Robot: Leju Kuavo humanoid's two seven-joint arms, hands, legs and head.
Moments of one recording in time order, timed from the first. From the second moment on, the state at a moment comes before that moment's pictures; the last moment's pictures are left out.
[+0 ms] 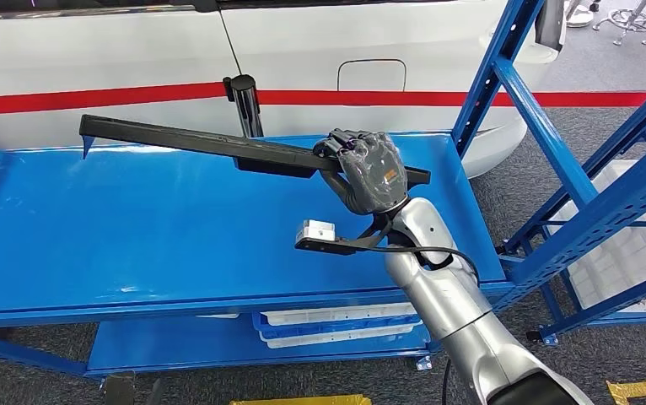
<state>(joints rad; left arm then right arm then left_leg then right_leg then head) -0.09 -0.17 0.53 -0.19 -0.36 0.46 -0.59 -0.65 0.01 0.55 -0.82 1.04 -0.49 -0.41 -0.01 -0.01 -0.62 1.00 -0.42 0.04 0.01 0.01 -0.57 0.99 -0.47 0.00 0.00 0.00</state>
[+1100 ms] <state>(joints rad) -0.10 -0.16 0.48 -0.19 -0.52 0.17 -0.02 -0.57 -0.02 0.54 -0.90 1.00 -0.50 -0.41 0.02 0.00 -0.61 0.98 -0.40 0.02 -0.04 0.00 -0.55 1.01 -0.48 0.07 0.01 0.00</state>
